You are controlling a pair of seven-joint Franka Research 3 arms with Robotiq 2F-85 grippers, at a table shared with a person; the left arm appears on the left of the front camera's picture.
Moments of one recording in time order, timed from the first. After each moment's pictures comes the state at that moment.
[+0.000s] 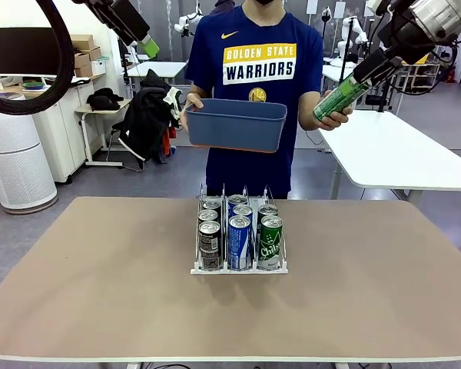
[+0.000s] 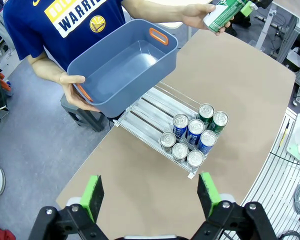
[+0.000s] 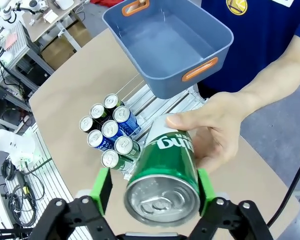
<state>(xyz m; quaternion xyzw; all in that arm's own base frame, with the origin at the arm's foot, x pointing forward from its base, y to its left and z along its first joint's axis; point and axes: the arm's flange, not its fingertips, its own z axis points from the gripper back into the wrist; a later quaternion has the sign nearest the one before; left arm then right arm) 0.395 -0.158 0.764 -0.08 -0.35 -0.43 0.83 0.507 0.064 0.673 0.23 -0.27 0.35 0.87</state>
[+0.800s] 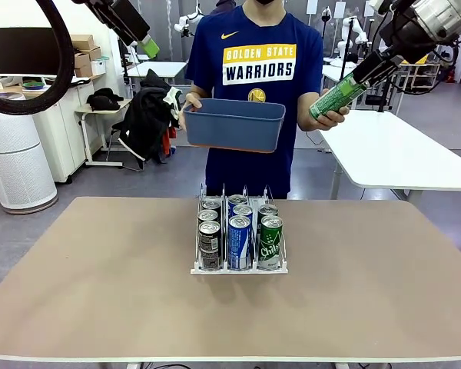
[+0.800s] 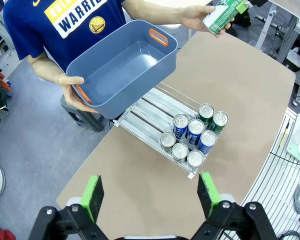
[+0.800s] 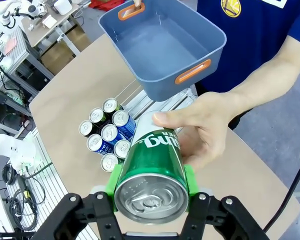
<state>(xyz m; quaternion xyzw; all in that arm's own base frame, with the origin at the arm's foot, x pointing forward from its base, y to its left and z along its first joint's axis) 0.395 -0.158 0.764 -0.08 -0.35 -0.43 0.83 0.509 0.062 0.674 0.24 -0.28 0.35 0.86</state>
